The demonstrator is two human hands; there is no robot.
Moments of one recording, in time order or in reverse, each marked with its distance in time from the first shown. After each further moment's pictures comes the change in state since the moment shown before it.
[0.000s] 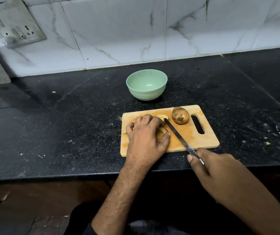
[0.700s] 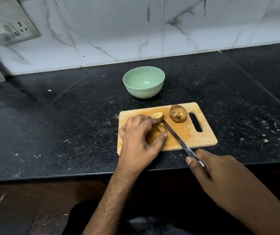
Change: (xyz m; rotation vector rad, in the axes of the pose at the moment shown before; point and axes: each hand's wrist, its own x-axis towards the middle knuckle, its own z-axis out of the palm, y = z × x) left_hand -0.012 -0.002 -0.013 -0.258 0.083 0.006; right_hand -0.007 0.002 -0.002 0.014 0.010 -0.030
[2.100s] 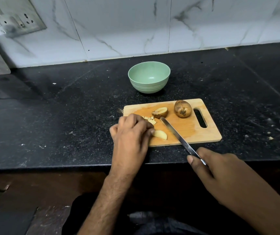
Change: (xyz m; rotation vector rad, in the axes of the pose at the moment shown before) left_hand -0.020 -0.012 -0.021 0.237 0.037 0.042; right_hand -0.006 -0.002 0.002 0.005 -0.038 -0.033
